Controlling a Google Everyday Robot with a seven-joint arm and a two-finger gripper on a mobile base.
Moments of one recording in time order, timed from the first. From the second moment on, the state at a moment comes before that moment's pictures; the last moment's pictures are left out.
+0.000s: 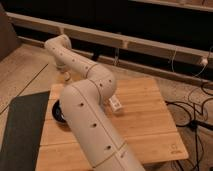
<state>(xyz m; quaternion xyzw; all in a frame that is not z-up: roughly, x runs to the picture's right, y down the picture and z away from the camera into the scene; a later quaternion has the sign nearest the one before) -0.248 -0.103 0.908 -0.28 0.01 0.19 0.94</state>
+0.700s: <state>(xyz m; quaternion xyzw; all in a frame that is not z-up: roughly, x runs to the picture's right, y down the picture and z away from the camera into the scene) -0.228 -0.132 0.874 -0.27 0.02 0.24 0.93</state>
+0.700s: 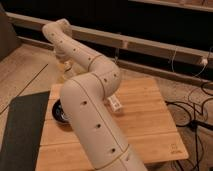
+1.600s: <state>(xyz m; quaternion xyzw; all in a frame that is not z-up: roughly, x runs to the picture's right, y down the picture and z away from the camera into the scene) -0.145 -0.184 0.853 -0.20 0.04 0.36 0.91</state>
